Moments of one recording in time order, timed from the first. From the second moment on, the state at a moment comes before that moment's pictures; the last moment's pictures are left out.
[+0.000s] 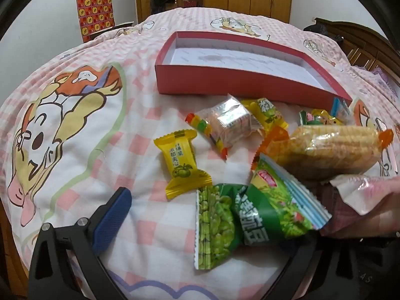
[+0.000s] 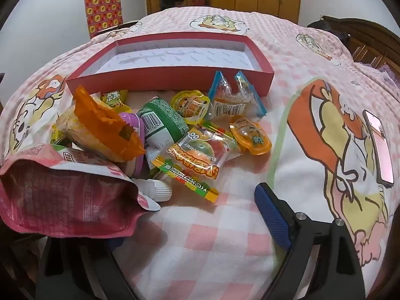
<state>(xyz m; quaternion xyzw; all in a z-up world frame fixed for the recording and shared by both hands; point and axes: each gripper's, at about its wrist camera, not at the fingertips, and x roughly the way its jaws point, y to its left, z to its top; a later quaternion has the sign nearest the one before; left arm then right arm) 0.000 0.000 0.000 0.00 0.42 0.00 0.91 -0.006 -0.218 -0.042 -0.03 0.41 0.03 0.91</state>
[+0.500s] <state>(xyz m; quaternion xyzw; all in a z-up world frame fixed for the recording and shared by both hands) 0.000 0.003 0.001 0.00 0.41 0.00 0.91 -0.009 -0.218 -0.043 -0.02 0.40 0.03 0.92</state>
